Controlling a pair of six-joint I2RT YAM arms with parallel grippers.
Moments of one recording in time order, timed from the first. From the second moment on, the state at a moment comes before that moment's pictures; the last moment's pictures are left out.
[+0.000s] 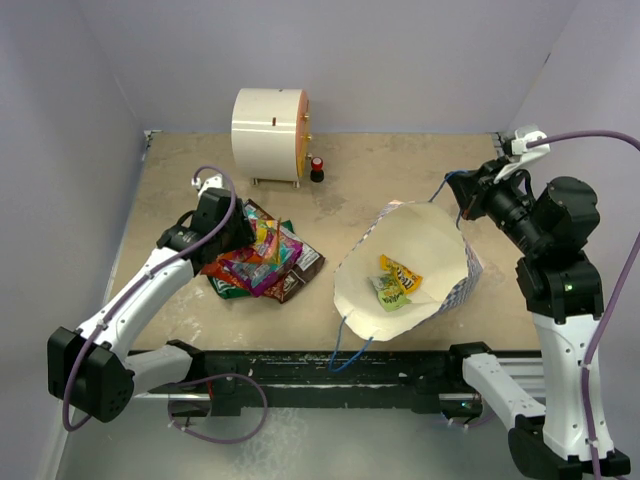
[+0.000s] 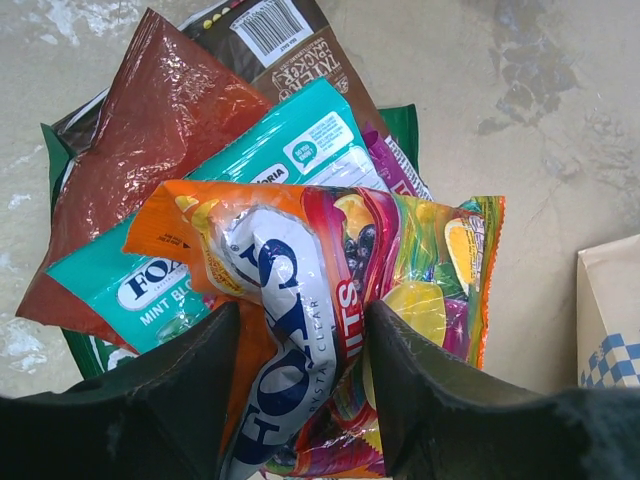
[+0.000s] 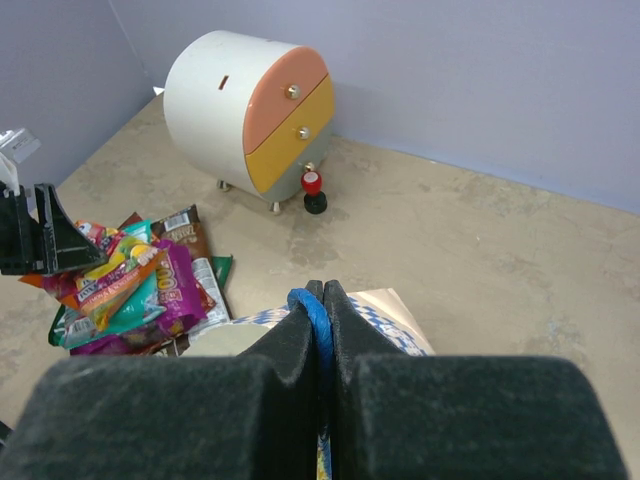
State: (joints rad) left arm -0.40 1.16 0.93 -0.59 -0.20 -0.66; right arm 0.10 0.85 1.38 -0.60 -0.33 0.07
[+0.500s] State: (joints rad) left arm -0.40 1.17 1.07 -0.81 -0.24 -0.66; right arm 0.10 0.85 1.38 -0.59 -0.33 0.07
